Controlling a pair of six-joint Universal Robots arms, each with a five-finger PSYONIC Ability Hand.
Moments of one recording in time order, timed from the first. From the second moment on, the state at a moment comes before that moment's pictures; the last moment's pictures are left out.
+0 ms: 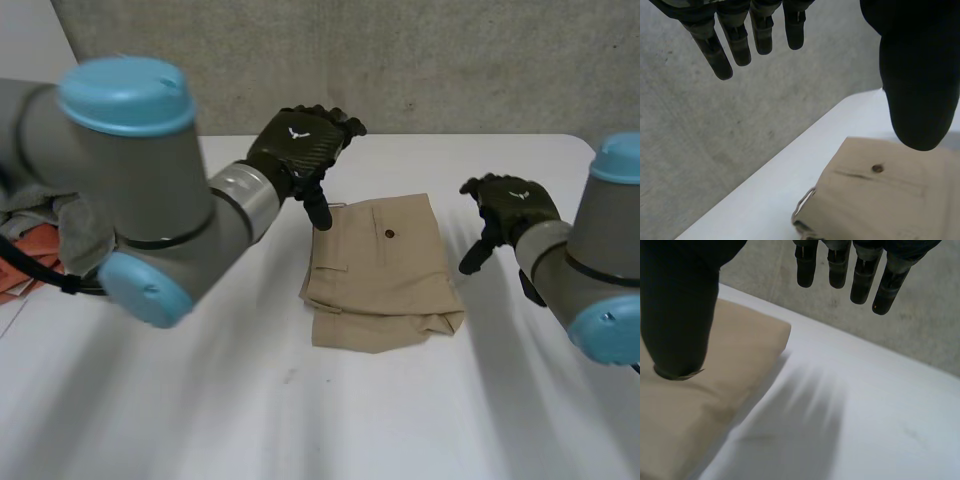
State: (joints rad) left arm 4.08 -2.14 -0.97 3.03 -1.42 3.35; right arm 1.89 -1.09 1.39 -0.01 1.57 3.05; left_hand 0.20 0.21 0.21 0.21 0.05; right_hand 0.19 0.22 0.21 0.24 0.07
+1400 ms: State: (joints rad) left arm 4.18 -1.84 -1.34 3.02 -1.09 3.28; right arm 1.77 -0.64 0.87 -0.12 1.52 3.30; left_hand 0.20 0.21 0.21 0.21 0.05; right_hand 0.95 1.18 1.18 1.19 0.95
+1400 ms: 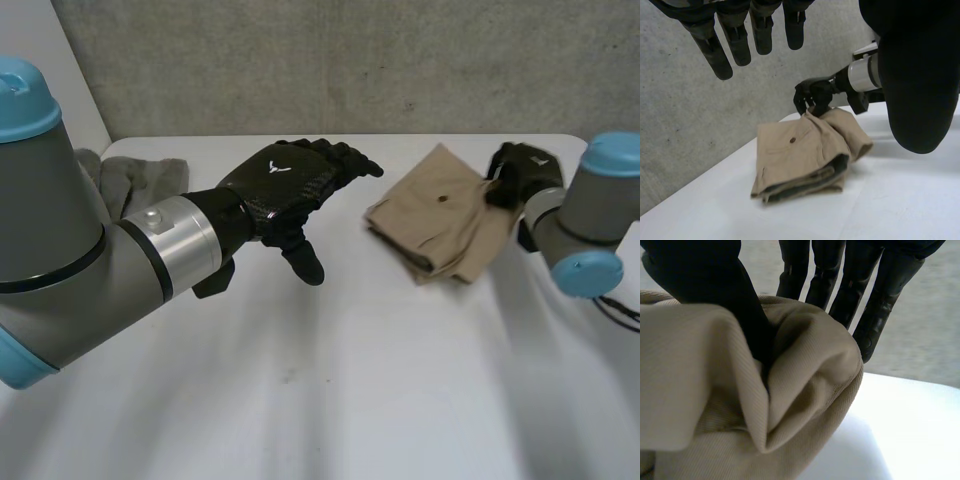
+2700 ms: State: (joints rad) left arm 4.18 -1.89 -1.34 3.04 -1.09 3.26; right arm 1.36 -0.26 0.23 0.28 1.29 3.17; left_hand 0.20 0.21 0.21 0.21 0.05; right_hand 0.21 0.23 0.22 0.24 0.07
